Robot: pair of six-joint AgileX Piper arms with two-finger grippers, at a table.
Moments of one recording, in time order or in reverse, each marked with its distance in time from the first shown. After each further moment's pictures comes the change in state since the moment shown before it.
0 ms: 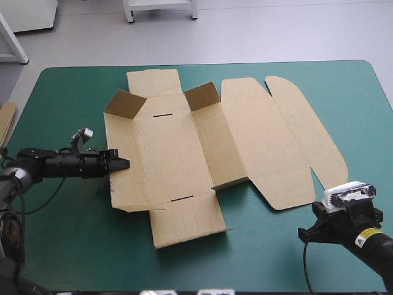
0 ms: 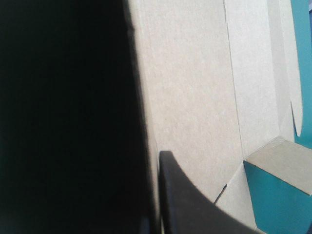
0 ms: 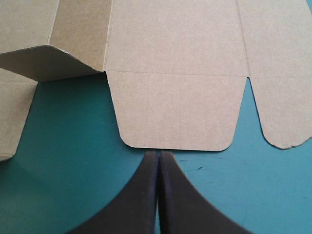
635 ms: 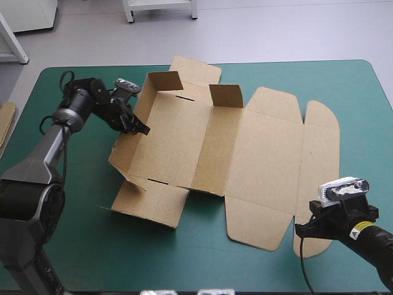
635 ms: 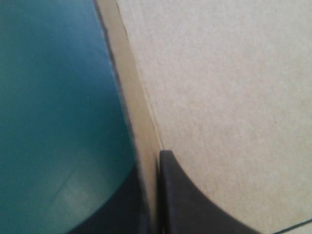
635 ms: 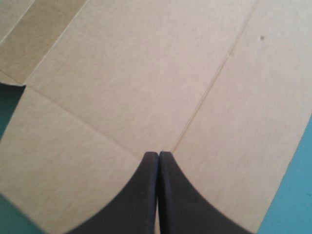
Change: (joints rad) left arm -0.435 0.267 -0.782 0.918 0.061 -0.378; right arm 0.000 0.068 0.000 0.000 -0.014 0.000
